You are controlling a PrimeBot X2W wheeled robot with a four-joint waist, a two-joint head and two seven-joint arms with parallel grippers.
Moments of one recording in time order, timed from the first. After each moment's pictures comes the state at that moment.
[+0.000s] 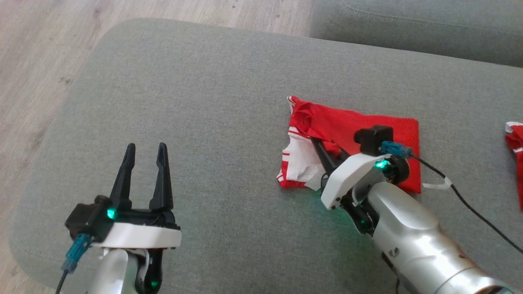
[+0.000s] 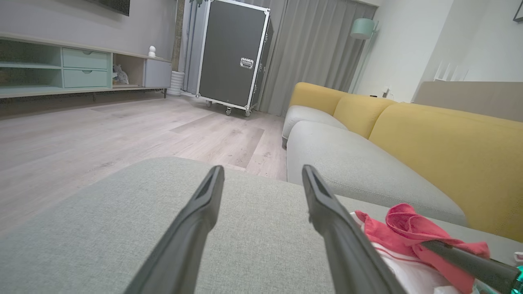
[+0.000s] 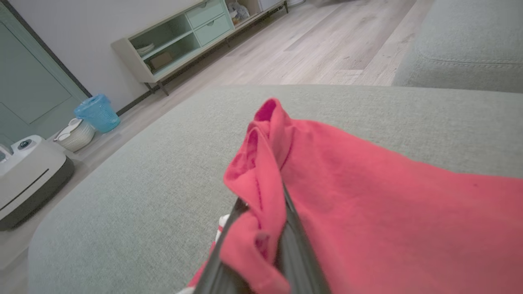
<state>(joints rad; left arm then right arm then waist) -0.15 0.08 -0.15 0.22 -0.36 -0.13 -0.26 -0.64 -0.07 0.70 0.91 0.66 0.13 -0.17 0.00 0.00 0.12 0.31</state>
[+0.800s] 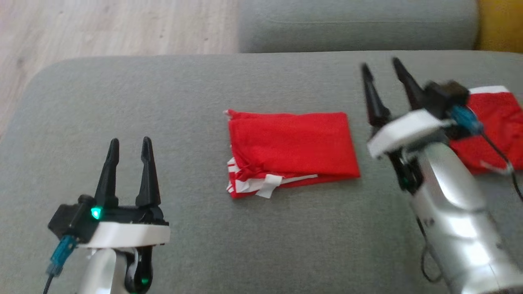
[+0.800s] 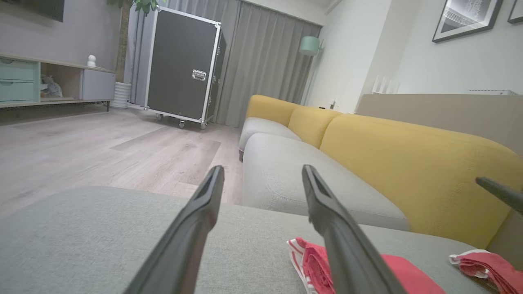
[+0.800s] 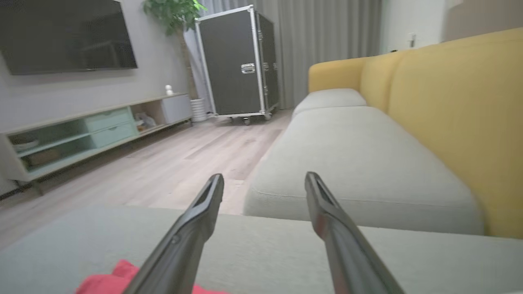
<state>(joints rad) -0.15 0.08 -0.11 0.18 -0.36 -0.13 -0.26 -0.67 -0.09 0.28 0.77 0.31 0.13 -0.25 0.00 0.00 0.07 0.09</state>
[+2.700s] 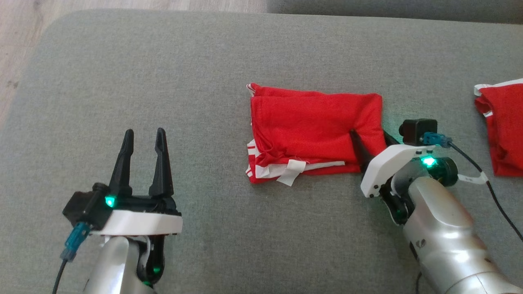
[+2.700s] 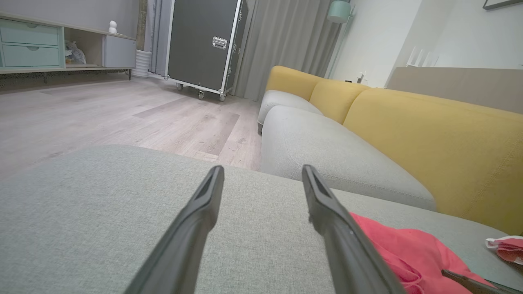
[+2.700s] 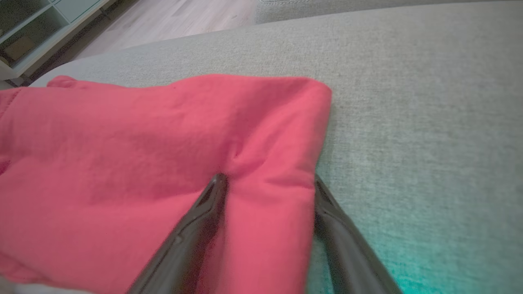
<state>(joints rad) -0.20 0.06 -0.14 0.23 -0.36 -0.13 -0.26 -0.60 -0.07 0.28 0.96 0.35 0.13 -0.01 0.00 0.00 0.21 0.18</state>
